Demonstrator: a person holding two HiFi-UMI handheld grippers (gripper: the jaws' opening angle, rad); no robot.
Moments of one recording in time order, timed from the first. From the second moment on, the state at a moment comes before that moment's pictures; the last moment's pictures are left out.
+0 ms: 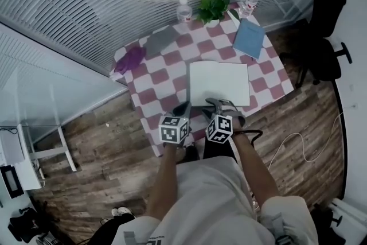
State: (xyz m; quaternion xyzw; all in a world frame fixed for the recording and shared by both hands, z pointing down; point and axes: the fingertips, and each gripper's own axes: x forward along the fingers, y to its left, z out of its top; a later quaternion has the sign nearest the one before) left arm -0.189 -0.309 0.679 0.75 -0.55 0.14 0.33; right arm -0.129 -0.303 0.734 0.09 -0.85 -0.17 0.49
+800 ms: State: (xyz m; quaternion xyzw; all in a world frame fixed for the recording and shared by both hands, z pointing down) left arm -0.211 -0.314 0.672 0.74 -0.57 0.12 0.33; right arm -0.144 -0.307 0.764 0.06 -0.75 -0.33 0.57
